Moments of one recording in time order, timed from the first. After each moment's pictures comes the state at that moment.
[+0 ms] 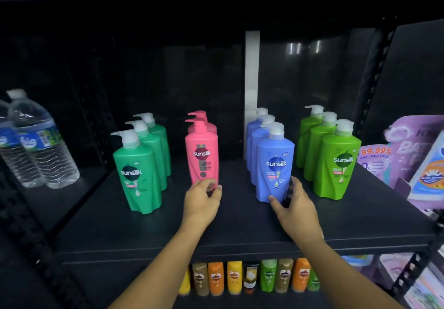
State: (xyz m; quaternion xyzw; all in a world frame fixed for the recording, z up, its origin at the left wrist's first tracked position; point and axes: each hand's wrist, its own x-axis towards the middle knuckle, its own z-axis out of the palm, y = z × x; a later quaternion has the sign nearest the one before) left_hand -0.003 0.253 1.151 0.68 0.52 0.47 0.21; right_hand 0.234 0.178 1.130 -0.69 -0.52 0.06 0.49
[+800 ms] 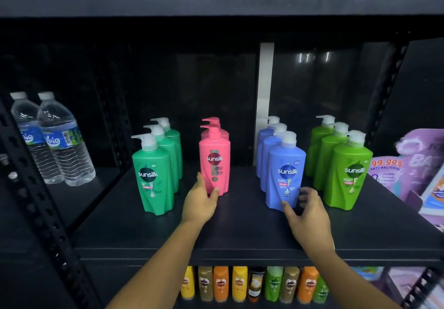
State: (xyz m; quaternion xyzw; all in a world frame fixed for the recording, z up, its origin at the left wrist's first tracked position) left_hand -0.037 0.284 1.146 0.70 0.59 0.37 0.18; right_hand 0.228 0.168 1.137 -0.68 -0.51 0.02 0.52
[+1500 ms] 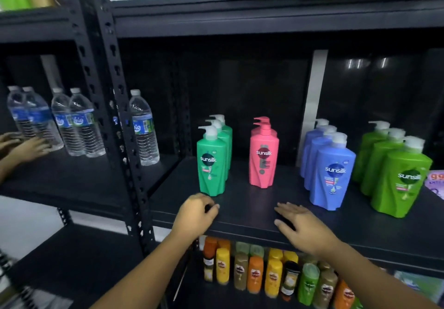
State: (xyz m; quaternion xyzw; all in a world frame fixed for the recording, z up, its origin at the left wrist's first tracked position) left_hand -0.183 0.179 1.141 0.74 0.59 0.33 0.04; right_hand 0.144 0.152 1.148 -0.58 -0.81 0.05 0.12
